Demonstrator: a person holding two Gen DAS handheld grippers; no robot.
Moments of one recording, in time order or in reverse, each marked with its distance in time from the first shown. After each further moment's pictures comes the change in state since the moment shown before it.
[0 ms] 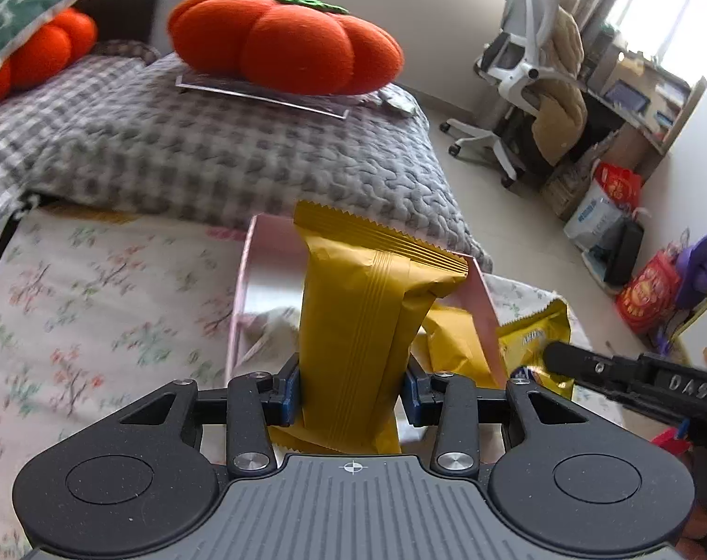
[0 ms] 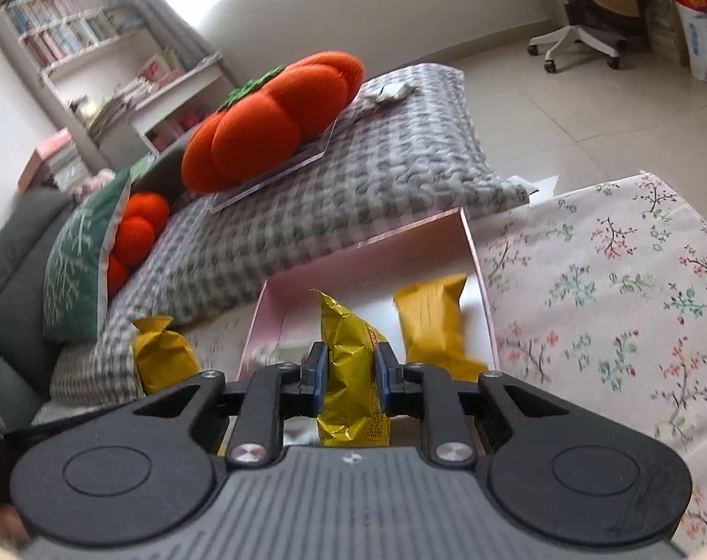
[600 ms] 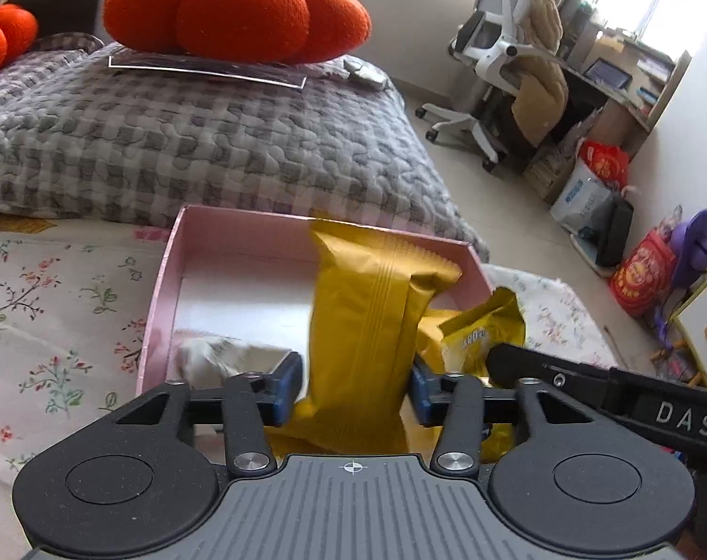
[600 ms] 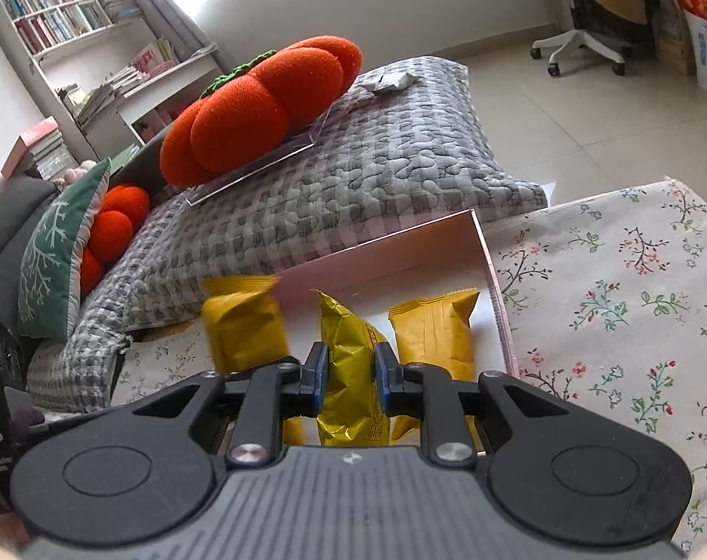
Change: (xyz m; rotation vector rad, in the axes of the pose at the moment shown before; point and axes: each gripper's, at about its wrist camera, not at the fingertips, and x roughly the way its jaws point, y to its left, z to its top) left arm 0.074 -0.012 0.000 0.052 0.007 -0.048; right arm 0.041 0.006 -0.004 -0.044 0.004 -0.035
